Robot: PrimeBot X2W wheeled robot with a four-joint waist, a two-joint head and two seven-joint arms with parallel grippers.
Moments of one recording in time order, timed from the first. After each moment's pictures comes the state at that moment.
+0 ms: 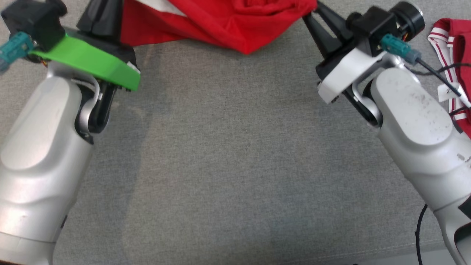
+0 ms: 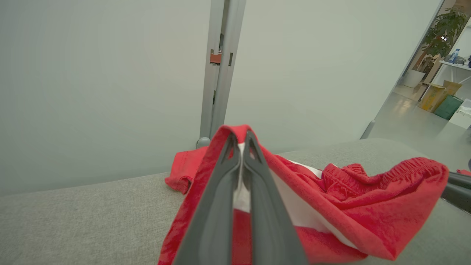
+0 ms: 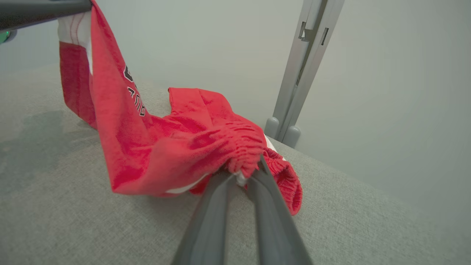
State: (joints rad) left arm -0.94 0.37 -0.56 0.41 -0.74 -0.13 -0.25; right arm -1.00 -0.26 0.58 0.52 0.33 0.13 -0.26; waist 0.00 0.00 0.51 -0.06
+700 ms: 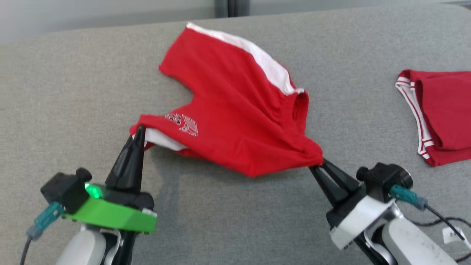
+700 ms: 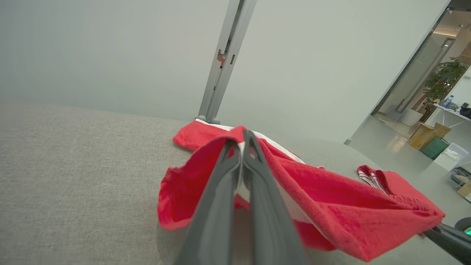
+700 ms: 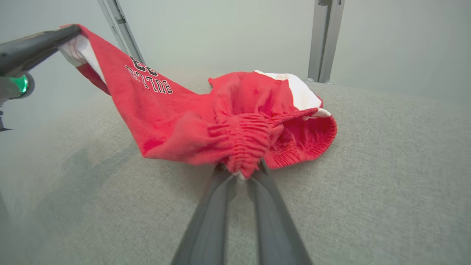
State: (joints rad) left arm -0.21 0.33 -0.38 0.02 -0.72 -0.10 -0.26; right arm -0.26 -0.32 0.48 0.08 0.42 0.13 -0.17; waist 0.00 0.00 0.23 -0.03
